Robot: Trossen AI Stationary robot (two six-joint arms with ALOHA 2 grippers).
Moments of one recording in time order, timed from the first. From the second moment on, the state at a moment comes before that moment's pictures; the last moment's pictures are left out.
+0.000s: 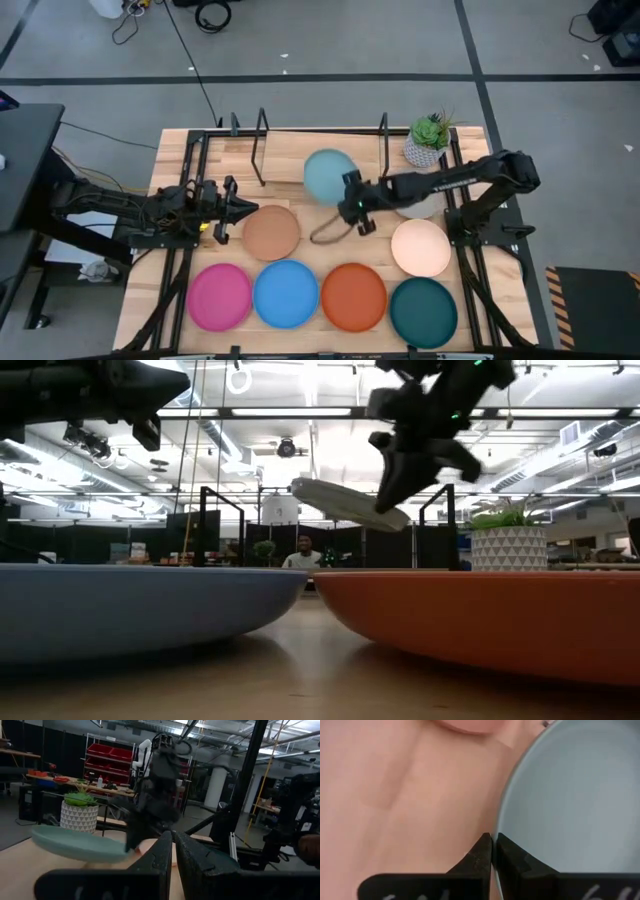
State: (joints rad) left arm -0.10 0.51 0.14 0.55 -0.14 -0.18; right arm -0.01 1.57 1.07 -0.44 0.26 -0.48
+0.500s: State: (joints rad) left arm -0.10 0.51 0.14 0.53 -0.14 -0.06; right arm -0.23 1.62 1.08 -0.44 0.14 -0.47
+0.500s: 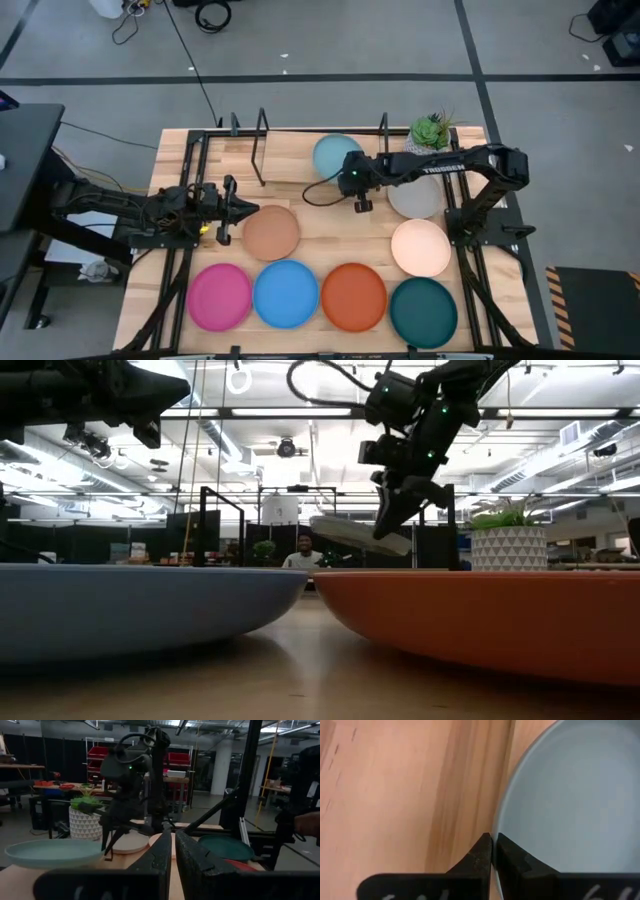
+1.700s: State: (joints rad) left arm -0.10 0.51 0.14 0.56 -0.14 0.10; right arm -0.29 1.71 1.09 -0.51 0.22 -0.43
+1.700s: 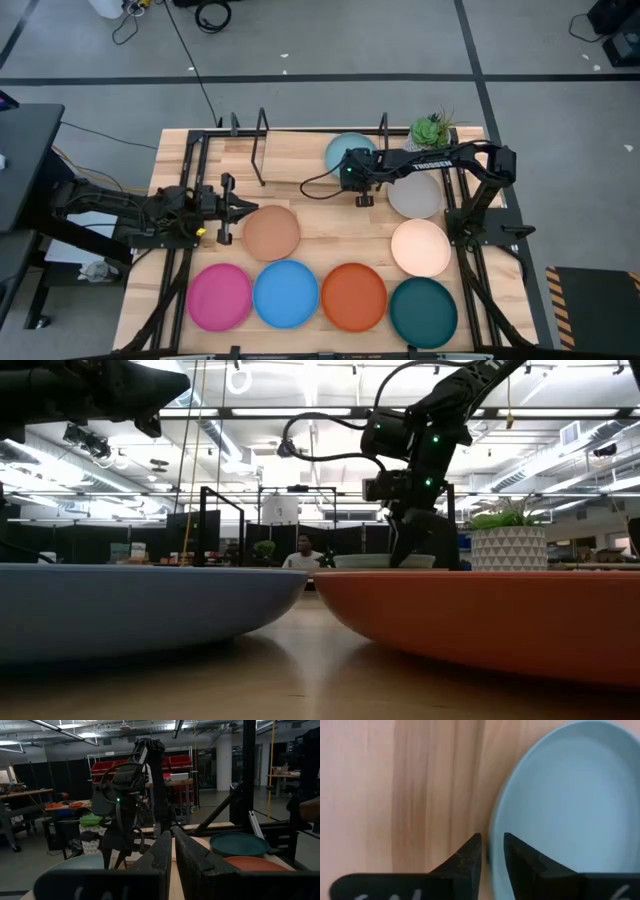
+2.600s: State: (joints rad) left arm -0.10 0.51 0.14 0.57 -0.14 -0.15; right arm 0.19 1.64 1.17 -0.70 0.36 -0.11
